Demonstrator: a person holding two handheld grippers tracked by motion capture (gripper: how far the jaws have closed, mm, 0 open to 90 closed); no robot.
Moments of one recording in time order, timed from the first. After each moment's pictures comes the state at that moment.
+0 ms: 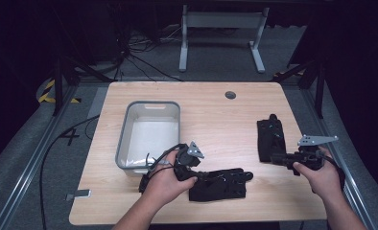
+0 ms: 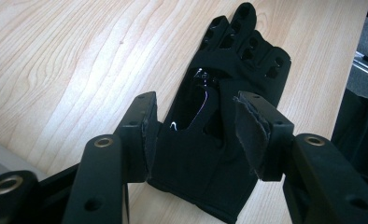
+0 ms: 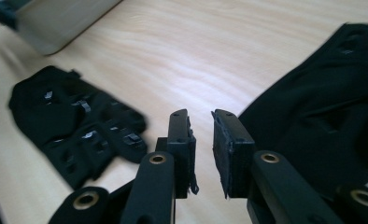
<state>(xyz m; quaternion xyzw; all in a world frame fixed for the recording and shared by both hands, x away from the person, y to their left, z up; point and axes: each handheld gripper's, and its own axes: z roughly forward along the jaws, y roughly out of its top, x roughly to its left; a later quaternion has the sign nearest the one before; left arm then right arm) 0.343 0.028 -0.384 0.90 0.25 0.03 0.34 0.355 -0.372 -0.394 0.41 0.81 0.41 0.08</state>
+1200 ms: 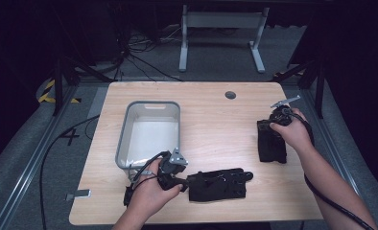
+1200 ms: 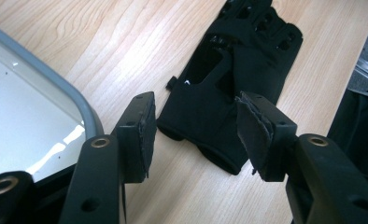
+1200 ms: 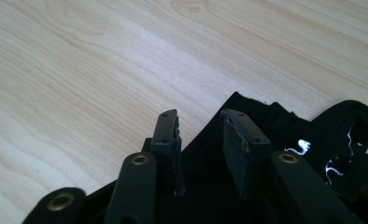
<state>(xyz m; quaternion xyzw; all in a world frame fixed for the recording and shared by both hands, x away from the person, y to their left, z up) 0.322 0.066 -0.392 0.89 0.29 0.04 0.34 0.510 -0.353 -0.411 0.45 0.83 0.28 0.12</state>
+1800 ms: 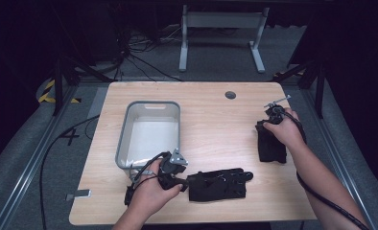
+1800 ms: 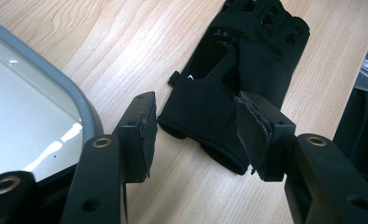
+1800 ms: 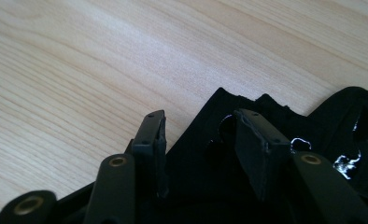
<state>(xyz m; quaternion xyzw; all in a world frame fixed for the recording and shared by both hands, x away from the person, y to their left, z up) 0.325 0.063 -0.399 0.89 0.29 0.04 0.34 0.527 -0.340 -0.430 0.49 0.83 0.22 0.14</state>
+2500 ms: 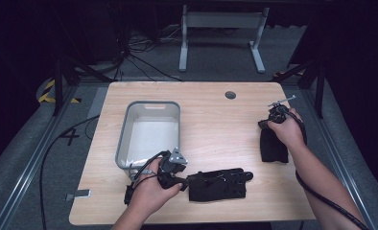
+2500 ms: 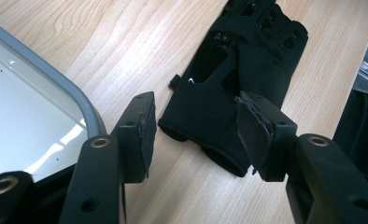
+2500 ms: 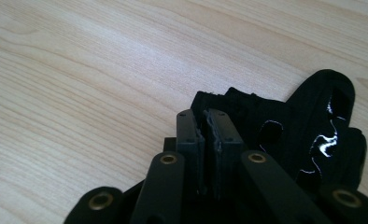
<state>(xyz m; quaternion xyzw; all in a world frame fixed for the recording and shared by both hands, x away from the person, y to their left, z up) 0.327 0.065 -0.396 0.89 0.29 0.04 0.35 0.523 -0.352 -0.425 0.52 0.81 0.24 0.14</state>
